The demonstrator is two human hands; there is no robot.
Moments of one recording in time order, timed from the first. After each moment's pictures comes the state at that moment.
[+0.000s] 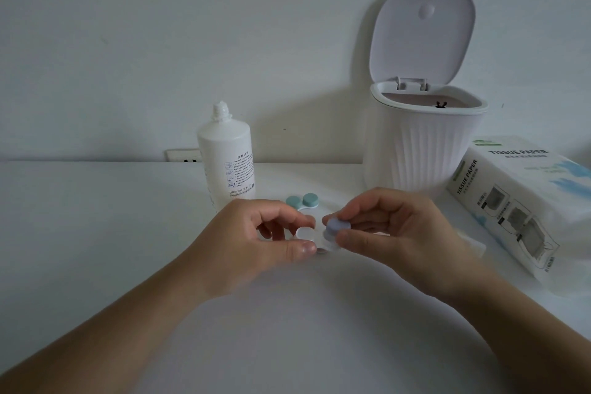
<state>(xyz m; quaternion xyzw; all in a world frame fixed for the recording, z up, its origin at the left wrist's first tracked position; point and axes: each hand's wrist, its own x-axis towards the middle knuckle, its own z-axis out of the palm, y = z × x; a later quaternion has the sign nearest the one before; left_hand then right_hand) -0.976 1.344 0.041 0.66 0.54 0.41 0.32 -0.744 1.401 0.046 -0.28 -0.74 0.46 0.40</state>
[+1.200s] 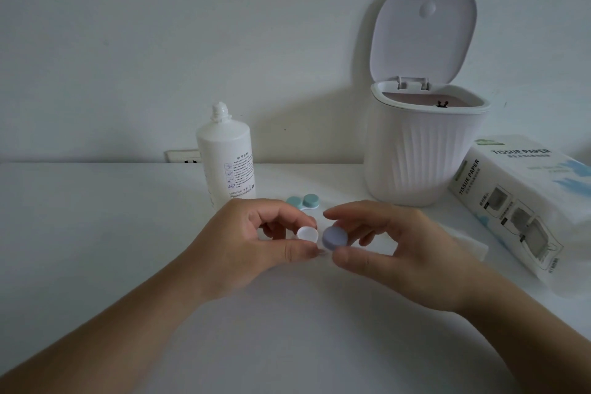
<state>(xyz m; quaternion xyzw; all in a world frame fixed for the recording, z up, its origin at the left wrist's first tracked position) -0.975 1.346 0.041 0.67 0.51 0.43 0.34 -0.741 1.398 0.051 -0.28 -0.86 0.30 0.30</state>
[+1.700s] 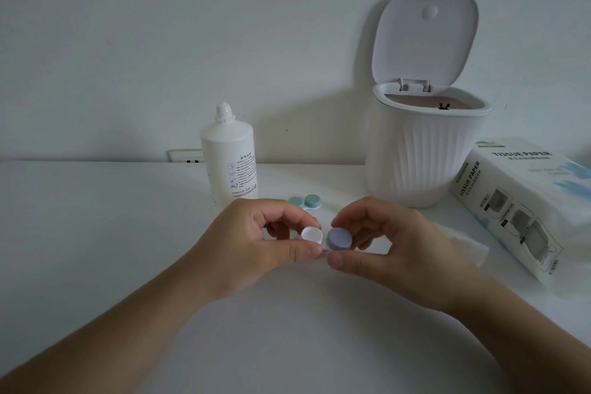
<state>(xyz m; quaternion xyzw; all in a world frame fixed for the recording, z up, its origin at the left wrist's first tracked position) -0.974 1.347 0.038 0.67 0.50 0.44 0.34 -0.745 1.395 0.049 -0.31 -0.84 0.31 0.33</state>
